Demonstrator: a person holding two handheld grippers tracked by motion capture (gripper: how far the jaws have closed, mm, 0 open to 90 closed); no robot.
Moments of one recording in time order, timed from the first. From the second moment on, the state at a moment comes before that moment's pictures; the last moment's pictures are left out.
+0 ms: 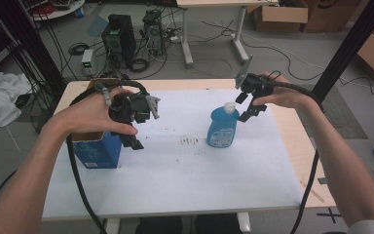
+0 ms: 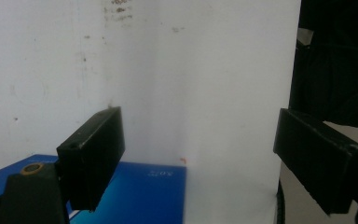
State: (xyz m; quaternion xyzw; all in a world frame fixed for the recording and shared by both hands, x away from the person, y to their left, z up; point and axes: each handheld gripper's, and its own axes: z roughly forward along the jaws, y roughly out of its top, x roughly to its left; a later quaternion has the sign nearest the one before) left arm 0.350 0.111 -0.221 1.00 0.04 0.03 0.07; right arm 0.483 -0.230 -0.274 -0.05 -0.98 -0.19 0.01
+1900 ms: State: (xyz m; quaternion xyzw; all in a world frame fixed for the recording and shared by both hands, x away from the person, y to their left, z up) left arm 0.352 0.113 -0.224 1.00 0.04 0.04 0.07; right arm 0.476 -0.238 -0.358 -0.11 -0.92 -0.37 0.04
